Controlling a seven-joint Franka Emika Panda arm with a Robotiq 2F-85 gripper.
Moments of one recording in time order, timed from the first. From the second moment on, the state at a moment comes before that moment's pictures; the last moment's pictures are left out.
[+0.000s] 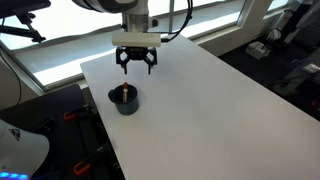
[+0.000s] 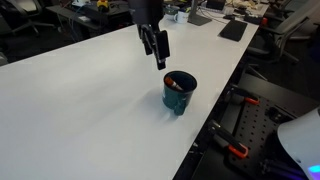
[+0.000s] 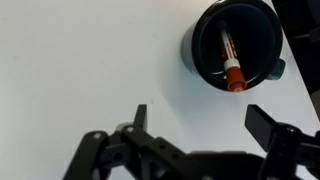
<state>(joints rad) 0.07 0.10 0.10 -2.46 -0.17 2.40 -0.78</state>
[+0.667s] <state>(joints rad) 0.09 0.10 0.10 -2.48 -0.26 2.45 -0.71</state>
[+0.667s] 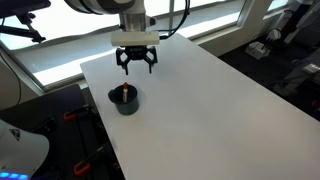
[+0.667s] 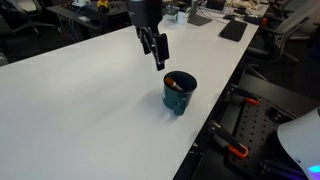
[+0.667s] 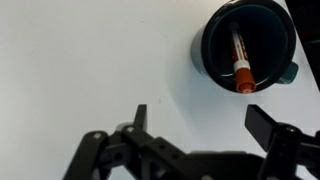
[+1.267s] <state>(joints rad) 0.11 0.00 0.12 -2.70 -0.26 2.67 -0.67</state>
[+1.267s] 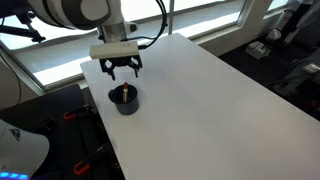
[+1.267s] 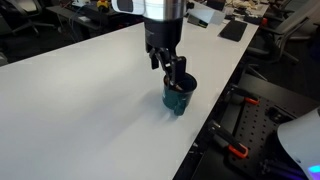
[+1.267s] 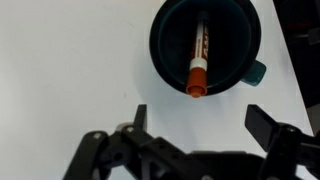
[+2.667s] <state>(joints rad) 0.12 0.00 0.11 -2.77 0.34 2.89 -1.04</state>
